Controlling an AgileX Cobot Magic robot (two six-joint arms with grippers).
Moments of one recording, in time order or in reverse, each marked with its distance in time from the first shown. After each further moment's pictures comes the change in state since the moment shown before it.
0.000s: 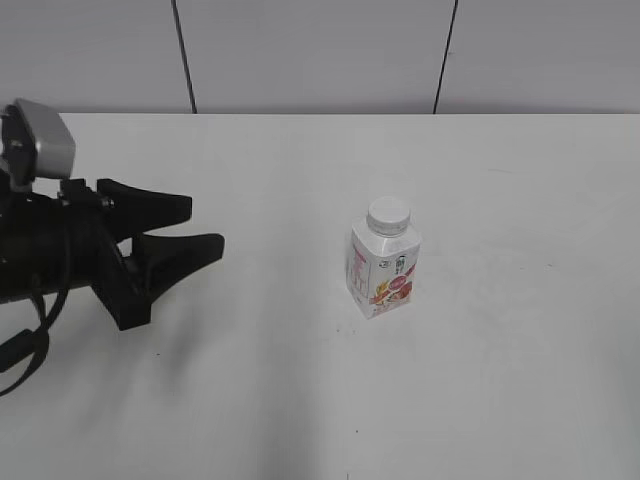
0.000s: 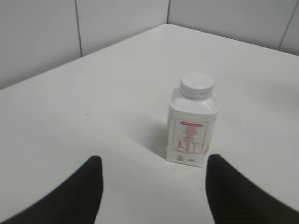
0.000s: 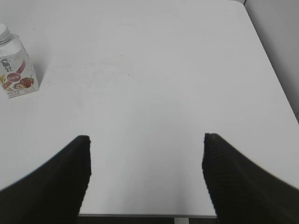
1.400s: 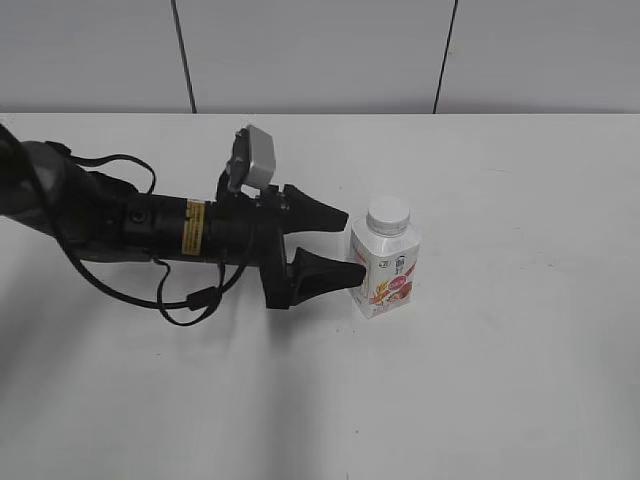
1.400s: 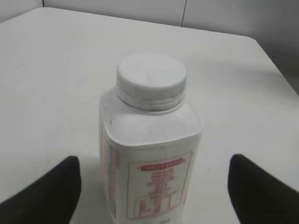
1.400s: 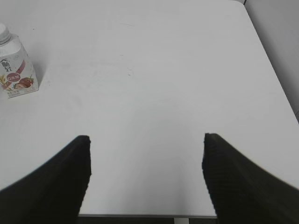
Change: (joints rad) left arm -0.193 0.627 -0.660 0.304 -0.124 -0.148; right arm 0.000 0.000 0.000 0.000 0.000 0.000
